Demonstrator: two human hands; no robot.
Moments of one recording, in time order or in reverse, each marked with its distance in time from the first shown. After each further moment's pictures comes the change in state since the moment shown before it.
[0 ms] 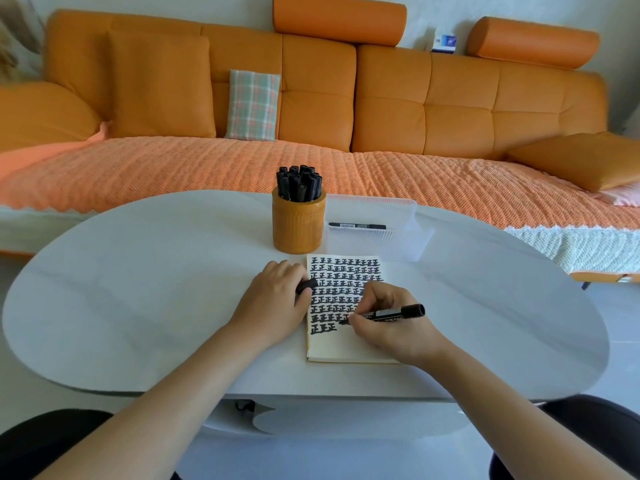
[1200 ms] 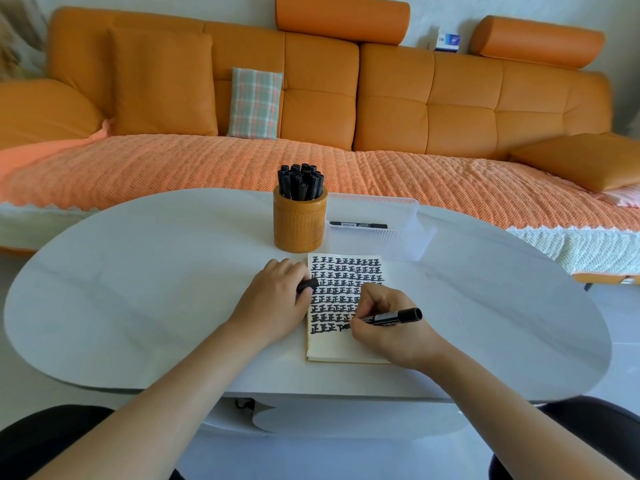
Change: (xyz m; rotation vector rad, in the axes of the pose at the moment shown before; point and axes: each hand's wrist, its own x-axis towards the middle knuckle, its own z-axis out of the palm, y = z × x) left_hand 0.002 0.000 0.001 0.006 -0.016 -0.002; right_hand -0.003 -0.004 0.001 -0.075 -0.050 -0.027
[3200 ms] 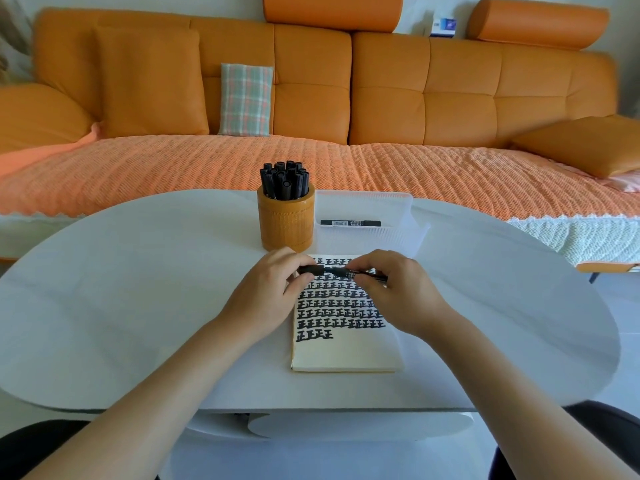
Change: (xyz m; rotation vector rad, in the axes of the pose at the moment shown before) left_hand 0.018 0.018 -0.015 -0.230 0.052 0.057; right_hand 0.037 -0.004 -0.039 -0.604 0.160 -0.092
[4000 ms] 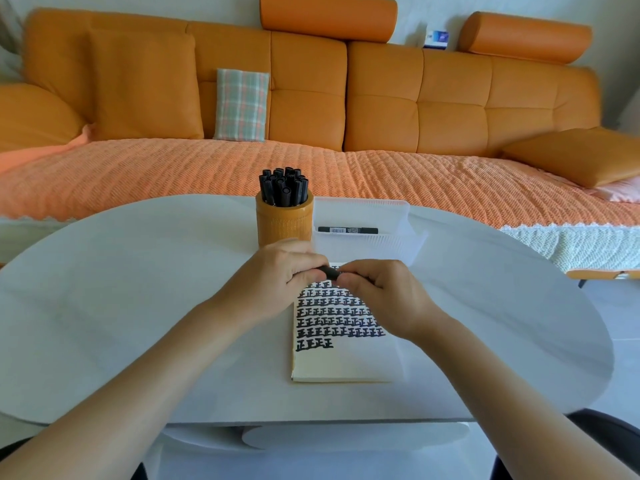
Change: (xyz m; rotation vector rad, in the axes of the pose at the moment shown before) left_hand 0.025 0.010 -0.026 -0.052 -0.069 0.271; right_hand 0.006 -0.015 0.002 0.194 -0.091 -0.032
